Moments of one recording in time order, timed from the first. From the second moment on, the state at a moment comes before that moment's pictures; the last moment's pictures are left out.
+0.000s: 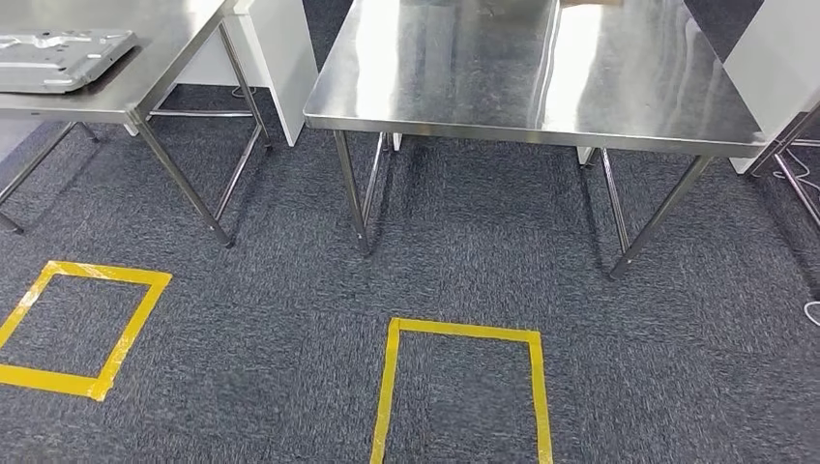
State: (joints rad) left arm -0.09 -0.09 0.26 -0.19 -0.58 0.11 -0.25; right arm -0.11 0.13 -1.34 -0.20 1.48 -0.11 -0.04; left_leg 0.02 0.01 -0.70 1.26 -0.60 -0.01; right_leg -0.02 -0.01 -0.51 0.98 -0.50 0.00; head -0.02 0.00
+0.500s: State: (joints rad) left arm -0.10 -0.10 0.26 -0.19 -0.58 0.11 -0.25; right arm -0.11 0.13 -1.35 -0.20 1.47 -0.11 -0.04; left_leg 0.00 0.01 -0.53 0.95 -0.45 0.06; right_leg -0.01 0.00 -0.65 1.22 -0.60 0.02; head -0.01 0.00
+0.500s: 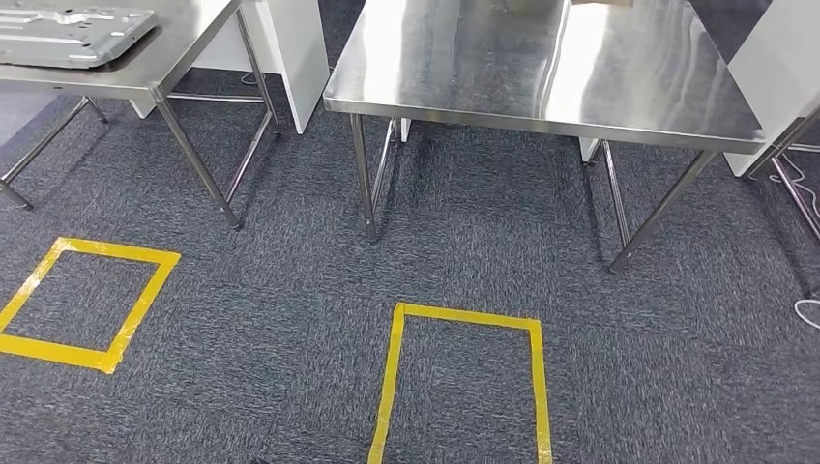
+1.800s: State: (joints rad) left arm -0.10 -0.10 0.26 -0.19 -0.59 0.10 -0.24; right arm -0.11 0.13 -1.35 -0.20 1.47 -0.10 -0.04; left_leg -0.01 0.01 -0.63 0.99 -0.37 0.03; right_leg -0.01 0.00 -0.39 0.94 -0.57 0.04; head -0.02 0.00
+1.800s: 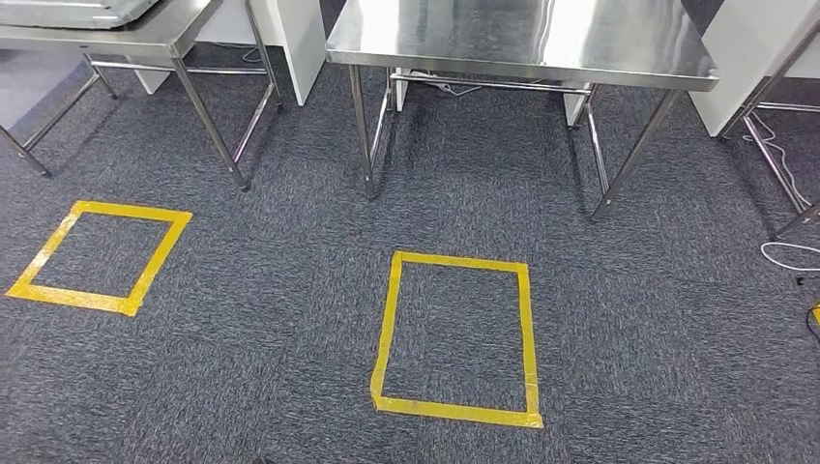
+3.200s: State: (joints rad) left arm -0.10 -0.10 0.26 -0.19 -0.62 0.11 -0.25; right arm -0.10 0.13 -1.34 -0.20 1.47 -0.03 -0.03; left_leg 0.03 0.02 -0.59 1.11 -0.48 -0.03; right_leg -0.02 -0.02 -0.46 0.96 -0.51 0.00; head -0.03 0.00
